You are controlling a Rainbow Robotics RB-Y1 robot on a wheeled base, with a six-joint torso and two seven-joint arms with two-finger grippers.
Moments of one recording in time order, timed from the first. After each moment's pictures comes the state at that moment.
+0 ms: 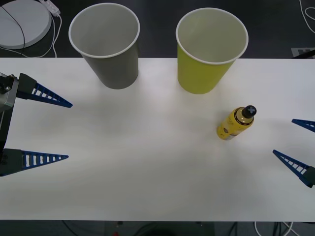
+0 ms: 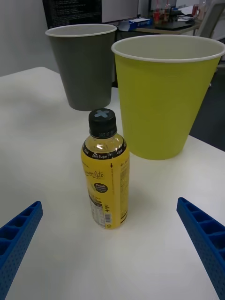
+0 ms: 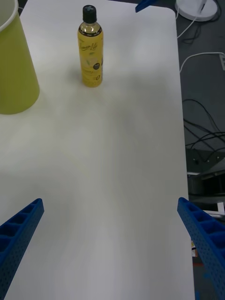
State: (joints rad) right arm 0.37 -0.91 -0.15 -1.55 0.64 -1.01 0.46; left arm 0.06 1.31 0.29 -2.22 -1.17 -1.20 0.51
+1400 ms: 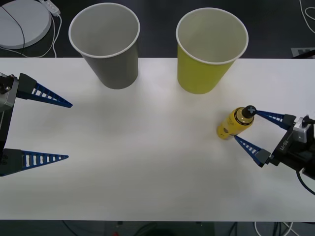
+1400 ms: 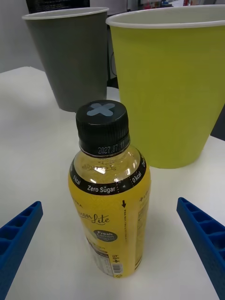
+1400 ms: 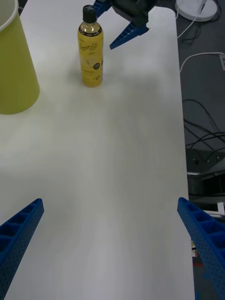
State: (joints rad) right arm 0.17 -0.81 0.08 -1.55 0.70 -0.76 0.43; left arm 0.06 1.31 0.29 -2.22 -1.17 -1.20 0.51
